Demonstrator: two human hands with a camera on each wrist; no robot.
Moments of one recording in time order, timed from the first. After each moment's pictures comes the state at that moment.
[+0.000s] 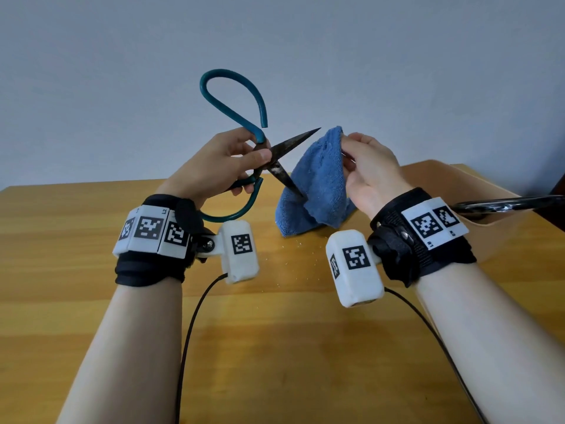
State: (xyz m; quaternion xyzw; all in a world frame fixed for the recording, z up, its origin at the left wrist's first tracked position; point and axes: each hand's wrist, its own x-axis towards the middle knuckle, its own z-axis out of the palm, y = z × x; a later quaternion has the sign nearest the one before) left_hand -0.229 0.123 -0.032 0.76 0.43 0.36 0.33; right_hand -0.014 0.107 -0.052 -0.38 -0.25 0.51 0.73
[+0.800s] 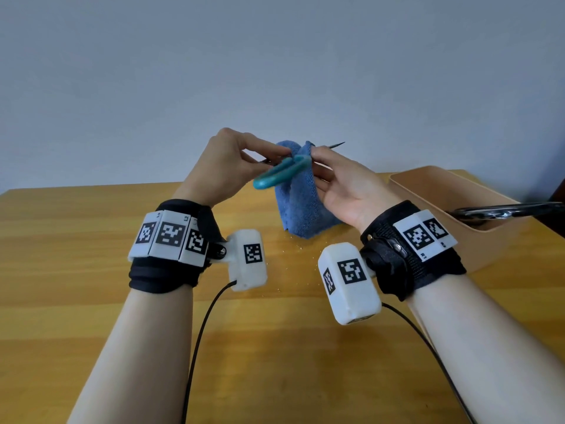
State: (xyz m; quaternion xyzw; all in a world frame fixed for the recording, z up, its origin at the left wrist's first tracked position) left_hand -0.219 0.123 -0.030 0.79 0.41 0.39 0.25; right_hand -0.034 0.098 -0.053 -0.36 -0.31 0.63 0.62
